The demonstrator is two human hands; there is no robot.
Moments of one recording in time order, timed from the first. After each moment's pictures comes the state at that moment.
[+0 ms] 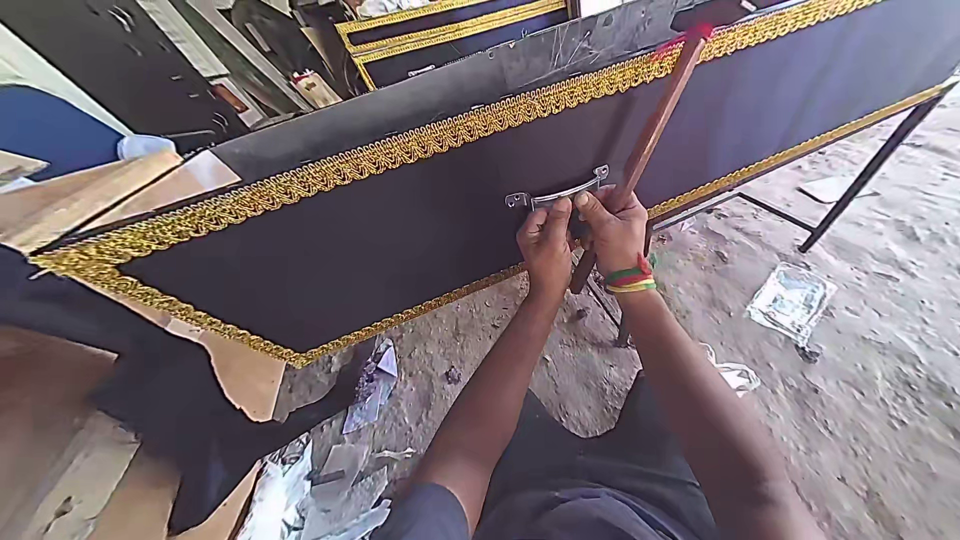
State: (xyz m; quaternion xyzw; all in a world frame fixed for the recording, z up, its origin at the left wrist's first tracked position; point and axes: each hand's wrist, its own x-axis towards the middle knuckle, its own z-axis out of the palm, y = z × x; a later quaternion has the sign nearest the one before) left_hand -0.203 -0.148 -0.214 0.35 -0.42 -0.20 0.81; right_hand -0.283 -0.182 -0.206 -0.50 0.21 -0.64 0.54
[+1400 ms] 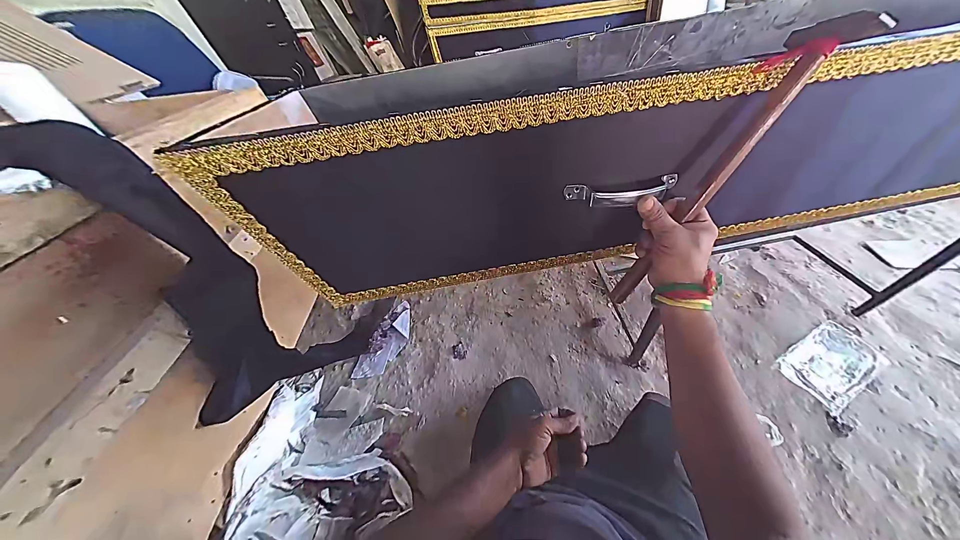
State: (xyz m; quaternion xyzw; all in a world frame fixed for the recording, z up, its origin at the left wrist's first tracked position) left_hand -0.198 0.052 -0.414 0.47 0.00 -0.72 0.52; right_hand -0.288 -0.189 -0.200 -0.47 0.23 -0.63 0.56
